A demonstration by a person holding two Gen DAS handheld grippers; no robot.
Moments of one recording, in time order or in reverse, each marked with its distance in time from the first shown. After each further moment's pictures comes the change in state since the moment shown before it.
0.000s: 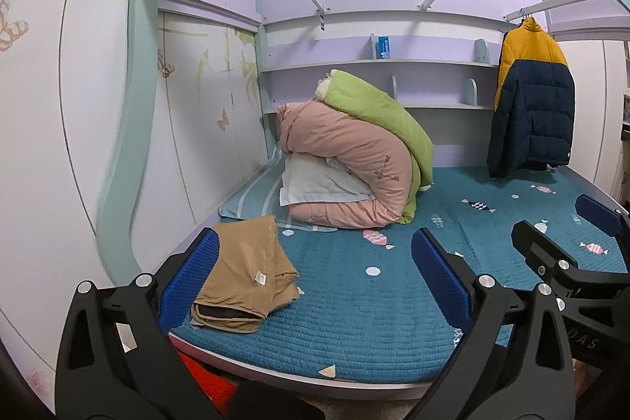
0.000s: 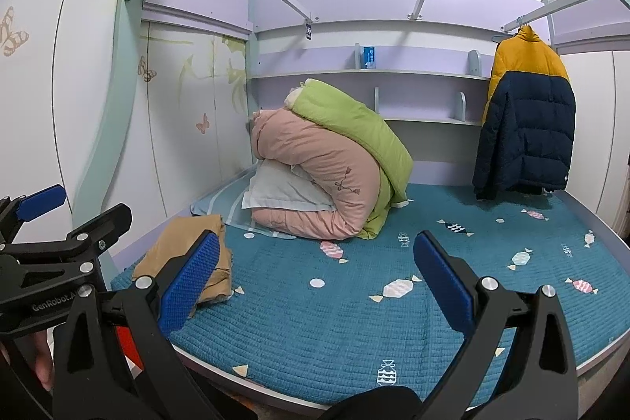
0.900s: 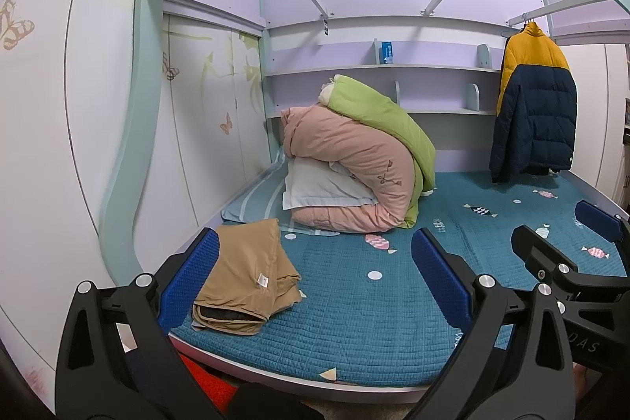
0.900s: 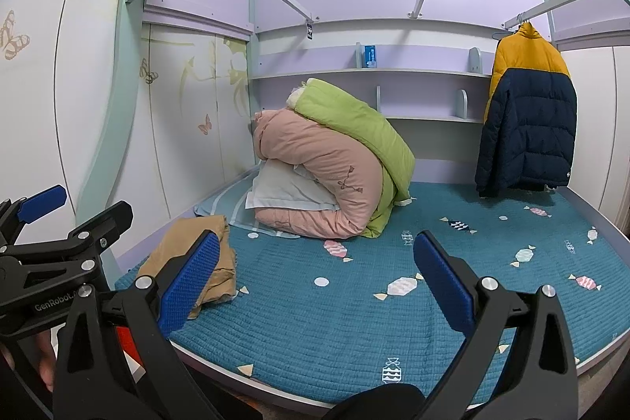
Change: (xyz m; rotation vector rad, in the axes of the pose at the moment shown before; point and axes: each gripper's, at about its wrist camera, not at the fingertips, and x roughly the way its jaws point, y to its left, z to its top) left arm -0.005 -0.003 -0.002 -0.007 -0.015 0.011; right arm -0.003 0.007 0.001 0.008 0.002 0.005
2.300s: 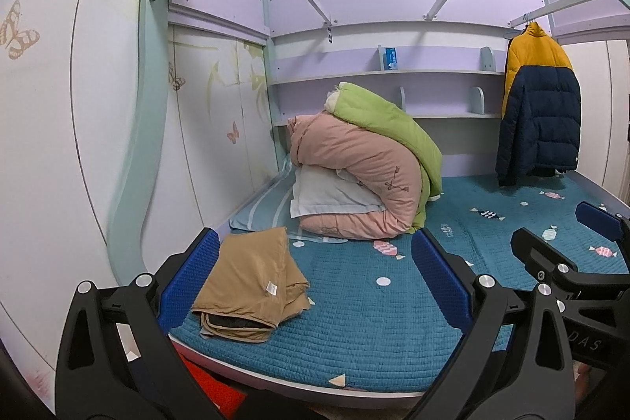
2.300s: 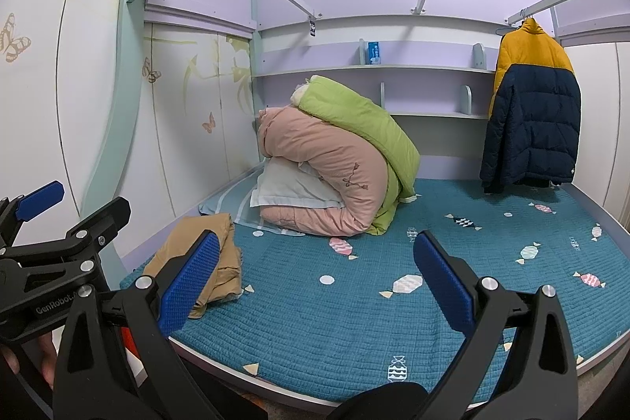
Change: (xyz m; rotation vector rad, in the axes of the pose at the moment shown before) left arm -0.003 0.006 0.001 0.009 -0.031 0.032; right arm 0.002 0.016 0.002 0.016 0.010 0.004
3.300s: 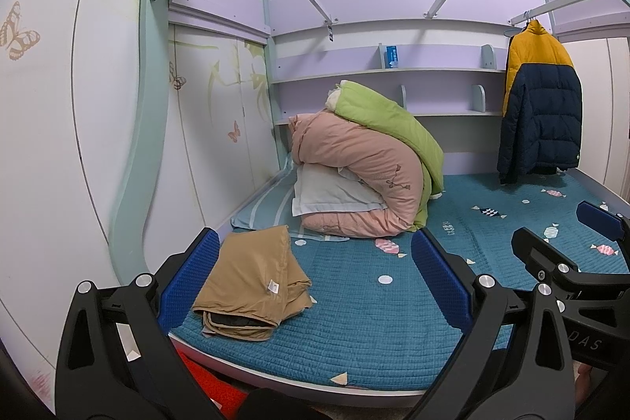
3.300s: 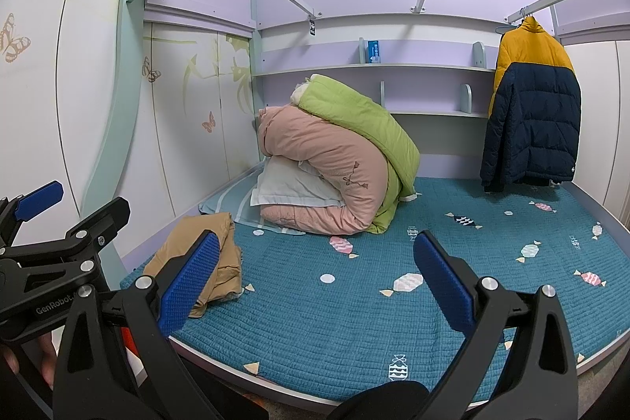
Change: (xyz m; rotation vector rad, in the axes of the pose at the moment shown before) left arm 0.002 0.001 0.000 0.002 0.000 -0.002; right arm 0.000 0.001 0.000 0.001 0.001 -0.002
